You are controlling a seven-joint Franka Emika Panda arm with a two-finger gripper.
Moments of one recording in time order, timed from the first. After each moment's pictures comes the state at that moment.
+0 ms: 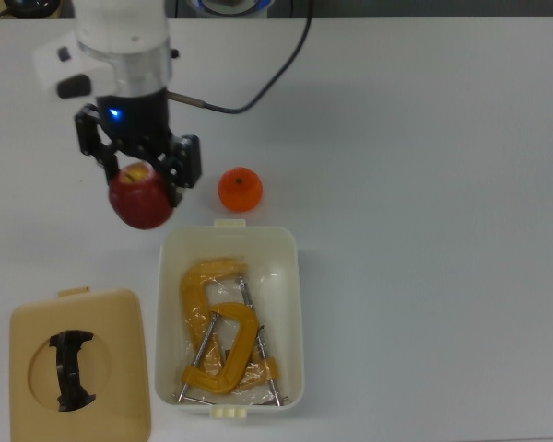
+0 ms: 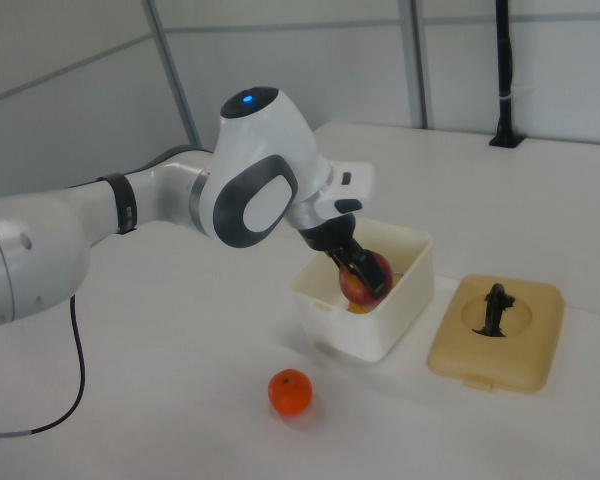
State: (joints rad) arm 0.19 0.29 -0.30 -1.59 0.04 2.19 0.26
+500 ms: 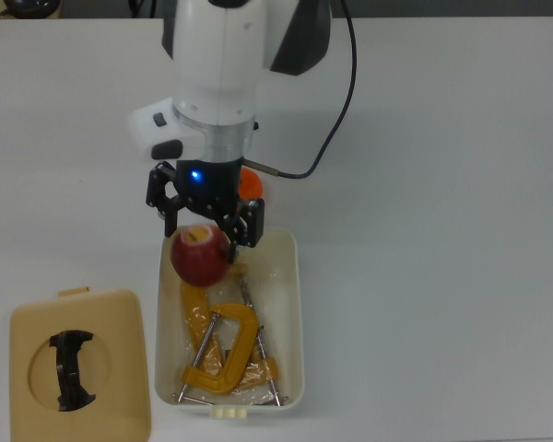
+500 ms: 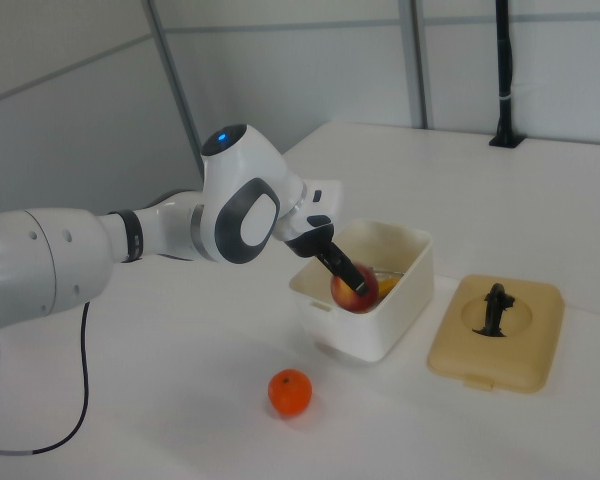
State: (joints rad) arm 0.27 0.43 -0.28 -1.57 -0.08 2.38 0.52
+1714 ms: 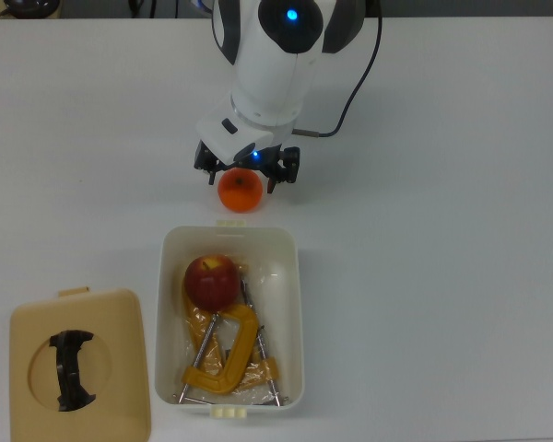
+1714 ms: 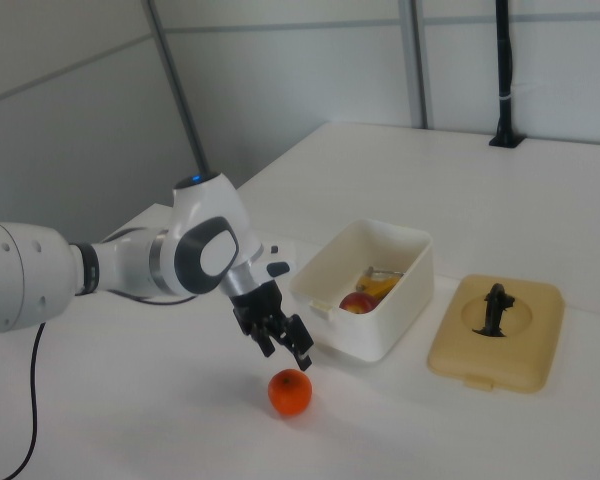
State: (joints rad) arm 0.28 0.30 -0.15 -1.85 -0.19 2.16 0.28
